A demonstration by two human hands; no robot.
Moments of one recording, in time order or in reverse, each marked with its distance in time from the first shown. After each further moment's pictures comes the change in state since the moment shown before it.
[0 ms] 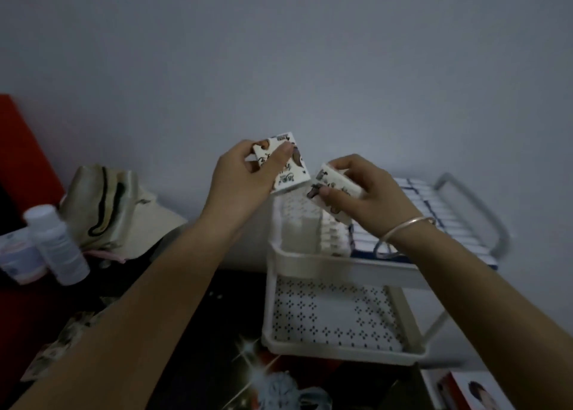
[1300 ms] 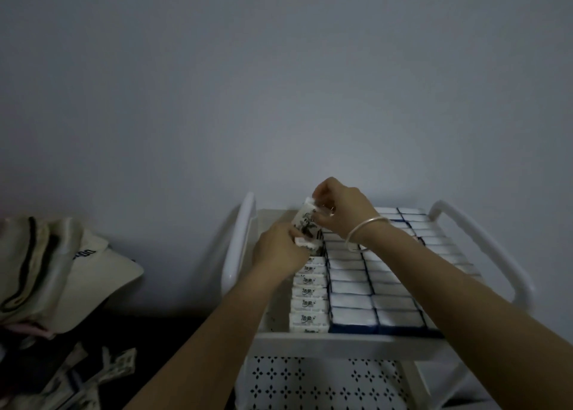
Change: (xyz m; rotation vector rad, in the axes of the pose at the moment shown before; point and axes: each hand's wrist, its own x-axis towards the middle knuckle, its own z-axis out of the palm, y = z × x) left_hand 0.079 -0.114 0.119 0.626 -0.276 -0.230; right_hand 0.128 0.123 -0.018 -0.407 -0.037 0.016
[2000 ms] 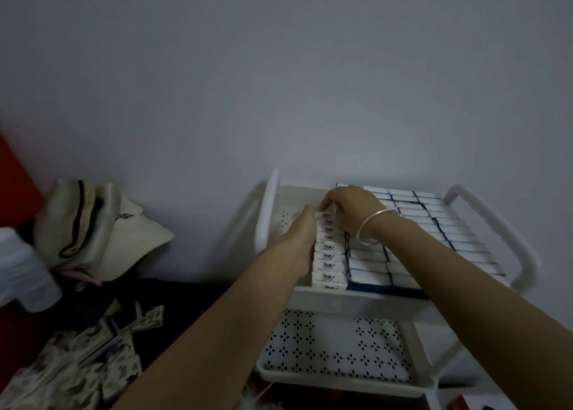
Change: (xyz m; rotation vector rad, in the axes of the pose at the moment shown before) left_hand -0.042 0.016 -0.006 -0.904 -0.218 -0.480; right_hand -0.021 -0.015 0.018 -0.380 -0.190 -0.106
